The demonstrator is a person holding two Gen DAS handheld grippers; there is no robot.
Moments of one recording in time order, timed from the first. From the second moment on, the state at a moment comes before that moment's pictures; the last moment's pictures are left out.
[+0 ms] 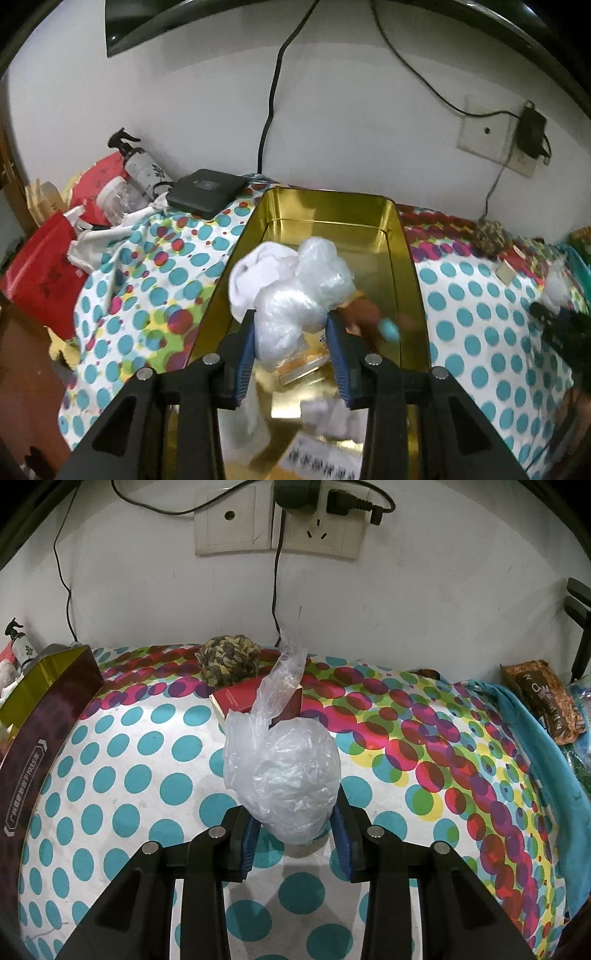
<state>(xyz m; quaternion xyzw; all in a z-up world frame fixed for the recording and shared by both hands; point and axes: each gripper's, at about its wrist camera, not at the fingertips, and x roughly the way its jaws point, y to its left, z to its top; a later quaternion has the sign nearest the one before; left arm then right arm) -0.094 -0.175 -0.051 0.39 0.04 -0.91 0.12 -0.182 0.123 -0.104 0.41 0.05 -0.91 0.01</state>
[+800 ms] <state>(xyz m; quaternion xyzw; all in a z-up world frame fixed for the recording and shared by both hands) -0.034 -0.139 -0.031 0.35 0.02 -0.93 0.09 -0.183 0.123 -0.103 0.41 0.05 -0.91 0.01</state>
